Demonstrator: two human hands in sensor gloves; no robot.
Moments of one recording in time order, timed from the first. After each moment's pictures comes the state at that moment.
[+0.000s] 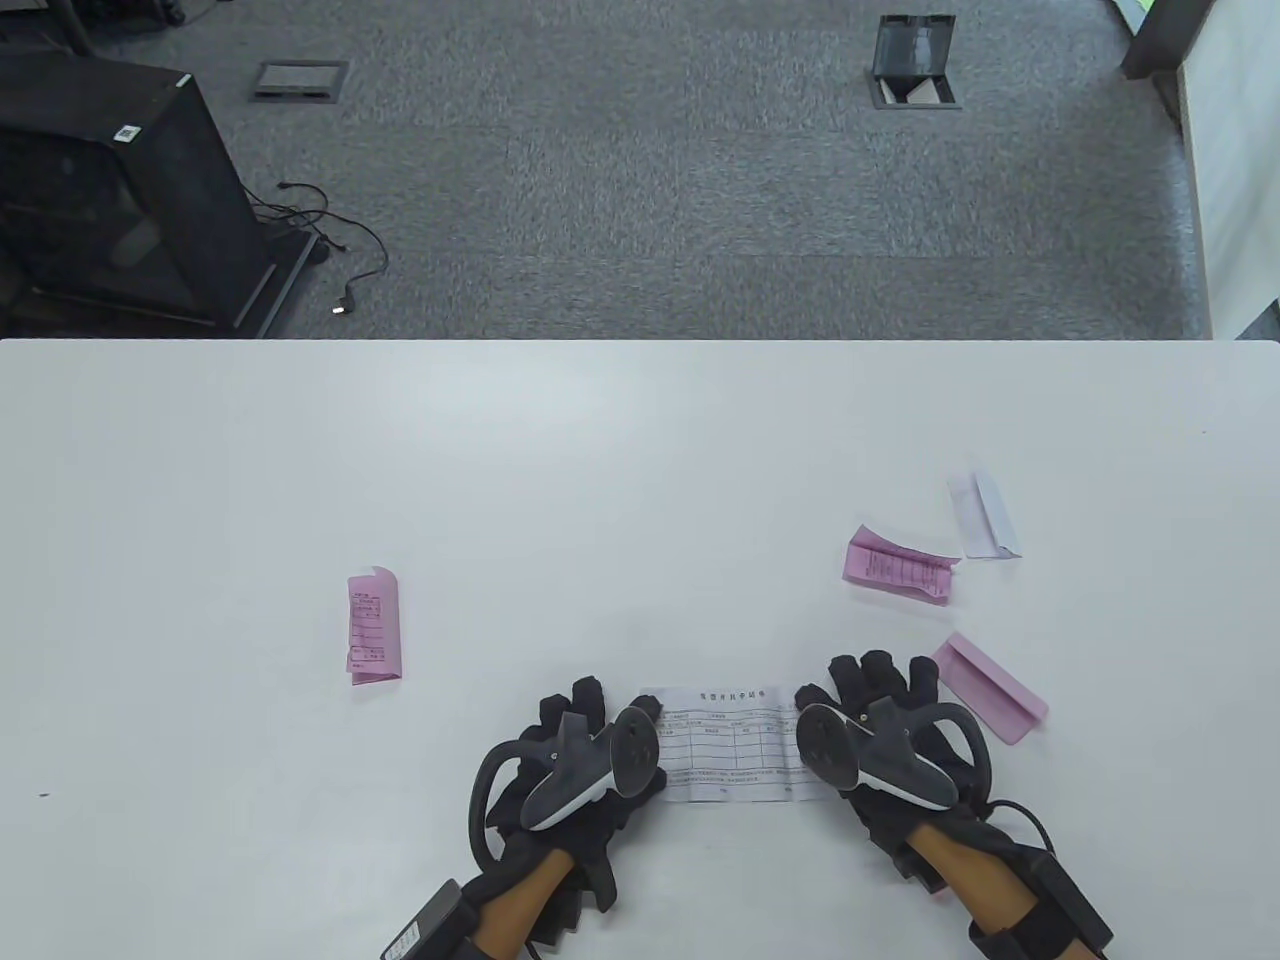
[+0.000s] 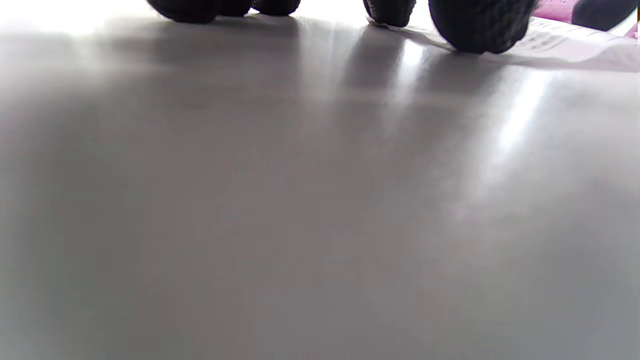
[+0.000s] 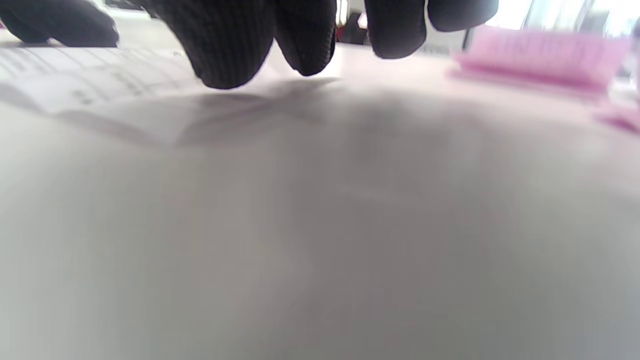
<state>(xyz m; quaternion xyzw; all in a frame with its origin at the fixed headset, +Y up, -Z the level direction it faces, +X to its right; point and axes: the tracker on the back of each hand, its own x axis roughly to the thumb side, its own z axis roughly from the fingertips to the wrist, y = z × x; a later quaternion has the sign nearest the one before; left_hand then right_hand) -0.075 -0.779 -0.211 -0.20 -0.08 0.01 0.98 0.172 -0.760 -0.229 -0.15 -0.03 -0.99 0.07</state>
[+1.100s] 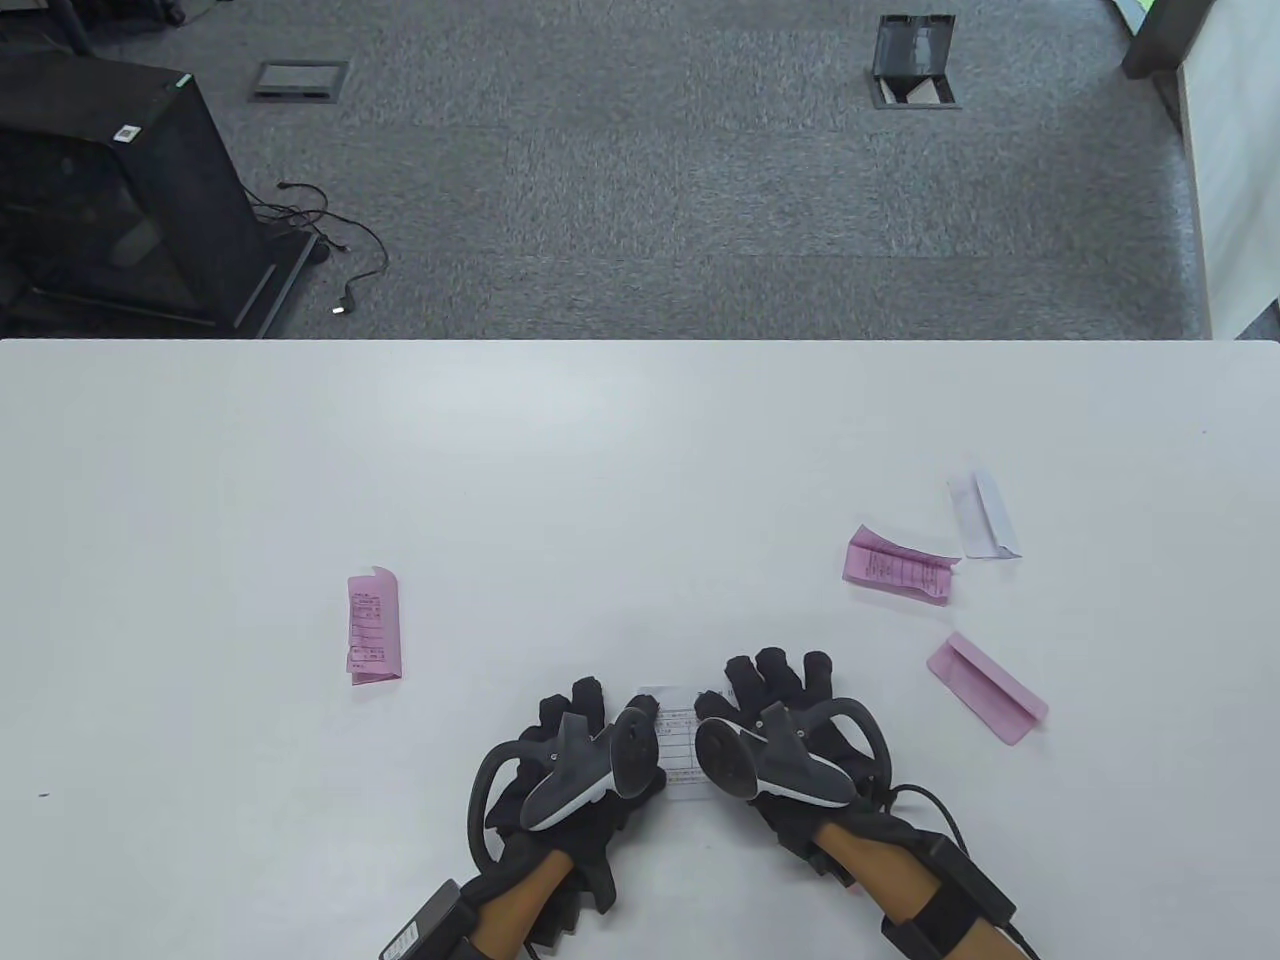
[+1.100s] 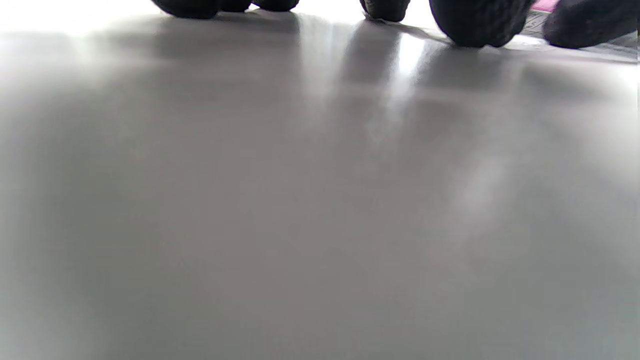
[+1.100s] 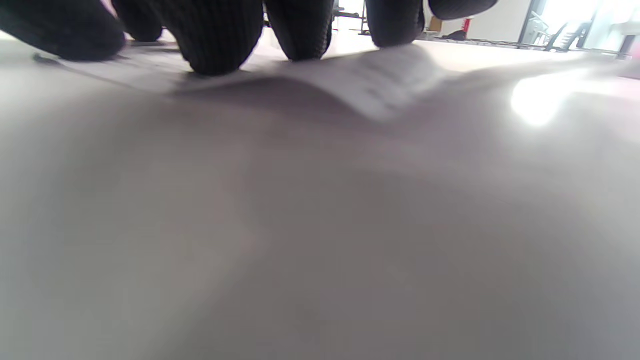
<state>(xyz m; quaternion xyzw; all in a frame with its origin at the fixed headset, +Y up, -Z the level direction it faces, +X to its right) -0.075 -0.780 -0.211 -0.21 -0.08 0.01 0.98 0.108 -0.774 -0.229 -0.20 -0.07 -0.98 0.06</state>
